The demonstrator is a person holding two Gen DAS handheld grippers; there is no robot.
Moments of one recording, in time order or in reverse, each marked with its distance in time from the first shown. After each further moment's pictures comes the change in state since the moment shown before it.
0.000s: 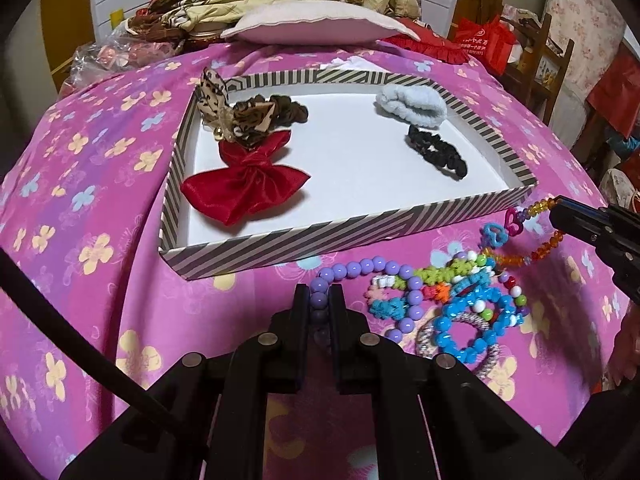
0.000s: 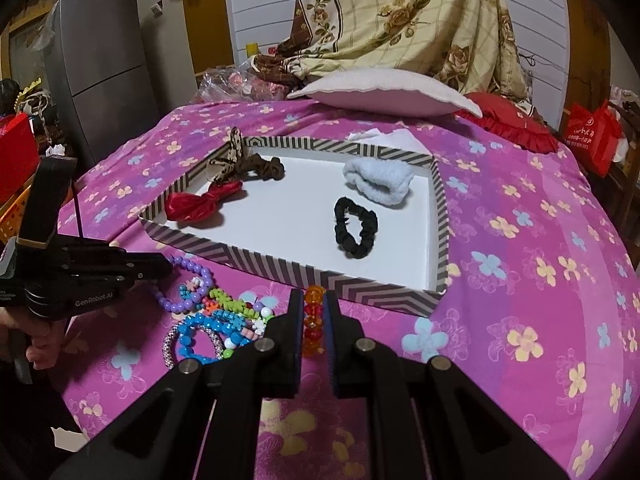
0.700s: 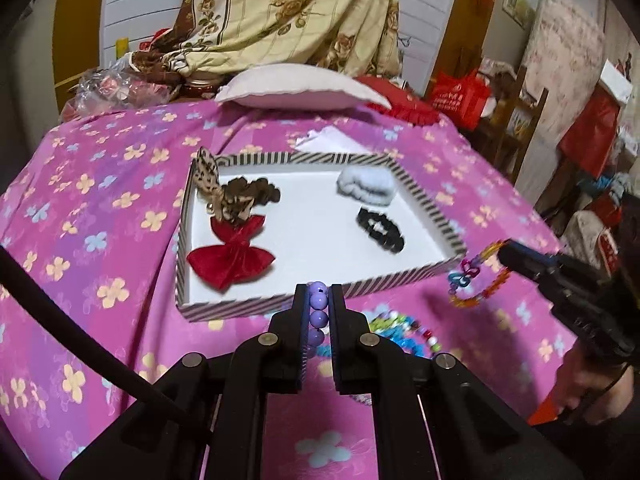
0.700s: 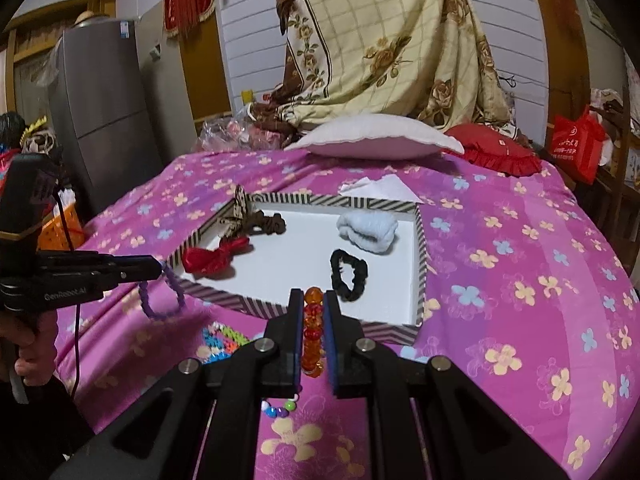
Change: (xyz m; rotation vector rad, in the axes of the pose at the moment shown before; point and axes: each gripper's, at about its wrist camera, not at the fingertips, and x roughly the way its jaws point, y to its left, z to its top) left arm -0.075 -0.011 0.025 -0.053 -0.171 -0.092; right arm -0.045 -0.002 0.013 0.056 -0.161 0.001
